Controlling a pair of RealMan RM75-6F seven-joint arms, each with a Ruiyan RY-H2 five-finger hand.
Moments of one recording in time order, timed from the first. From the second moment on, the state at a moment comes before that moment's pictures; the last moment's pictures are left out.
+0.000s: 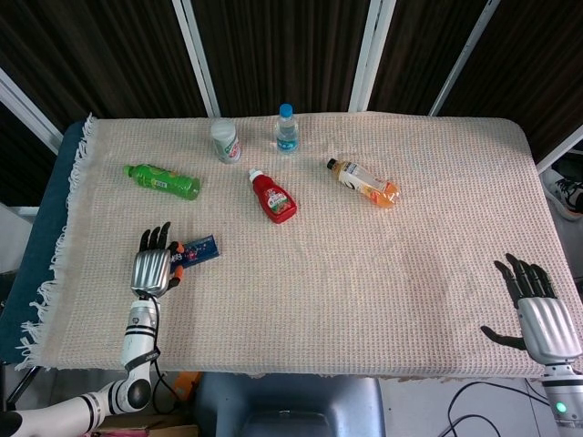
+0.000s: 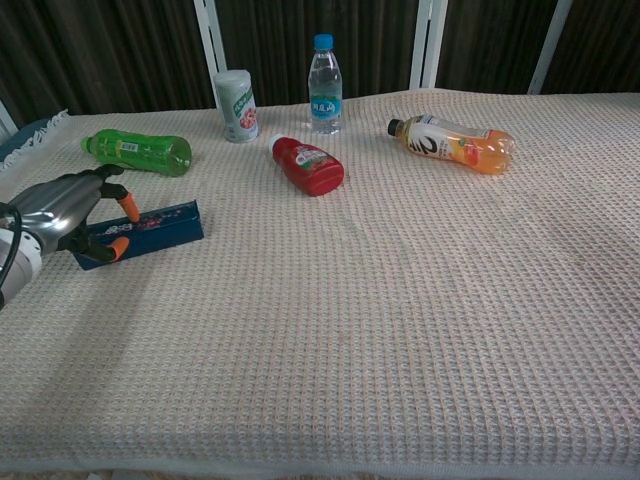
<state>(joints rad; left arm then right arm) -0.56 -1.77 -0.27 -1.19 1.02 1.15 0.46 0.08 -1.06 0.04 -1.67 -1.49 1.43 -0.06</state>
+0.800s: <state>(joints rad) -0.65 -1.78 -0.36 -1.01 0.93 1.04 0.44 0.07 -1.05 0.04 -1.67 -1.49 1.44 -0.04</state>
